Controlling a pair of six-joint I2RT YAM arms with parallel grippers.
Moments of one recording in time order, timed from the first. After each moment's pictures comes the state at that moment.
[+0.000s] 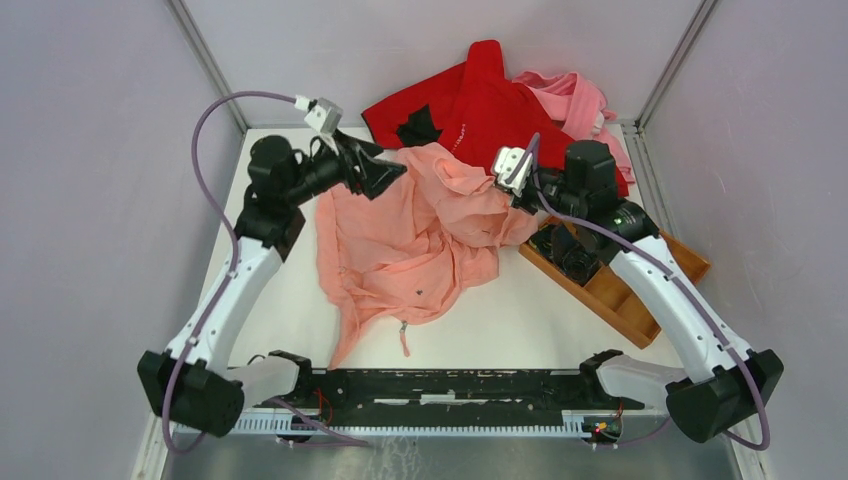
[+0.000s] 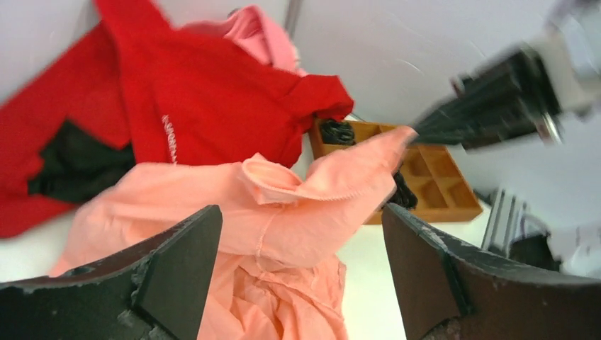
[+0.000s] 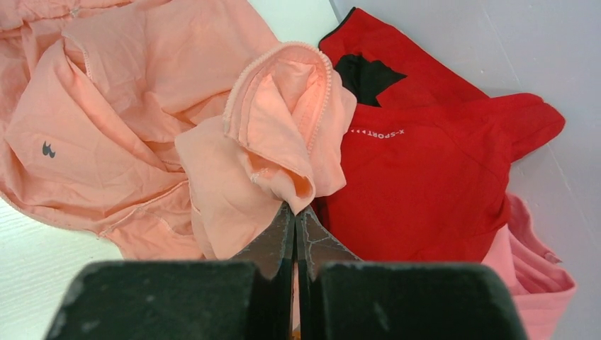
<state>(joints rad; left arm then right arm) -0.27 1.22 1.20 -0.01 0.63 -0.31 0.42 1.16 1.19 -0.38 -0.48 -0.70</state>
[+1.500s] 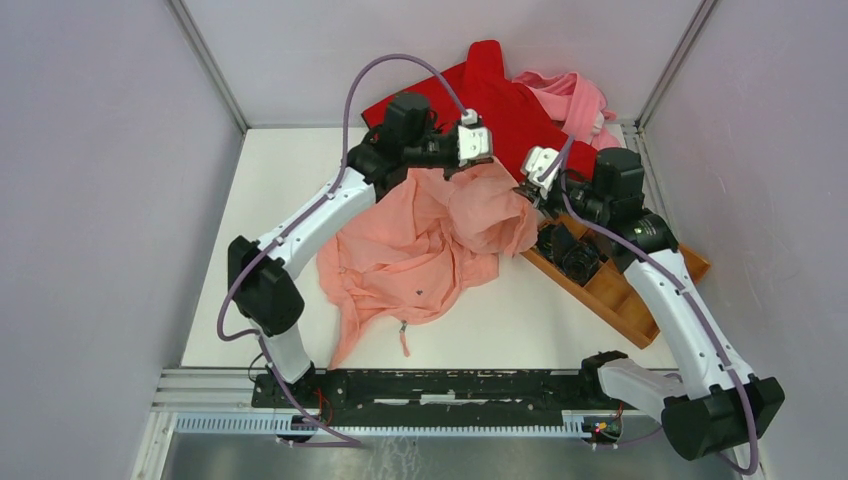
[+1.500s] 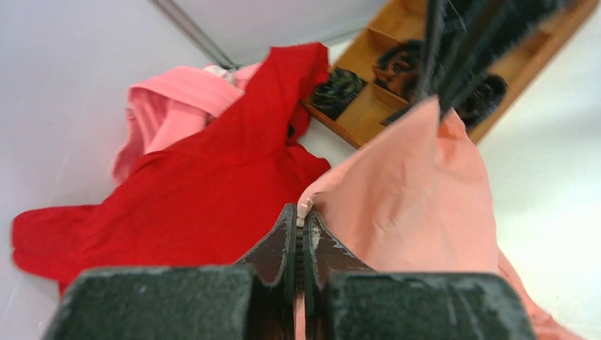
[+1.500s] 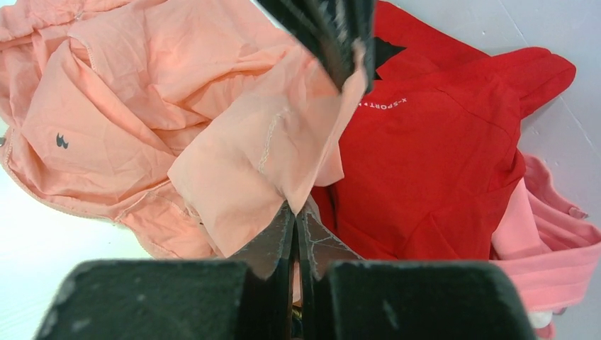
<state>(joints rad) -0.65 1.77 1.71 -0.28 0.74 0.76 0.26 1.08 1.12 -0.39 -0.63 -0.65</state>
